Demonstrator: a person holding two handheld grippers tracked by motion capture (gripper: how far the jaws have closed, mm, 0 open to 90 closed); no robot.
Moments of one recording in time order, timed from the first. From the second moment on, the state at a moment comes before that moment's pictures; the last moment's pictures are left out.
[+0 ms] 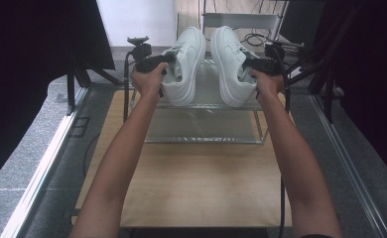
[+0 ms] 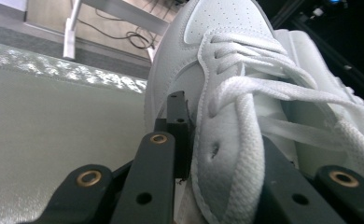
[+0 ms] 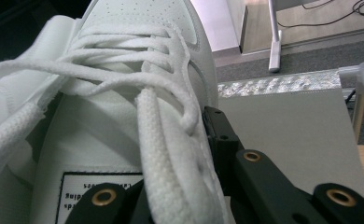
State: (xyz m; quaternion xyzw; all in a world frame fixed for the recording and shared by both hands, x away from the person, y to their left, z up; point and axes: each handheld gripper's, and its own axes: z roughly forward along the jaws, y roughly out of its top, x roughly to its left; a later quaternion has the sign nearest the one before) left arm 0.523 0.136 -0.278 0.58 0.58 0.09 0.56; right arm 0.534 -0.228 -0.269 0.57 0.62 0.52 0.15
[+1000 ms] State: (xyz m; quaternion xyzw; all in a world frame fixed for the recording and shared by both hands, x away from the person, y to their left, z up) left arm 0.540 0.124 -0.288 0.56 0.58 0.06 0.59; right arm 0.545 -0.191 -0.271 0.54 0.65 0.48 0.23
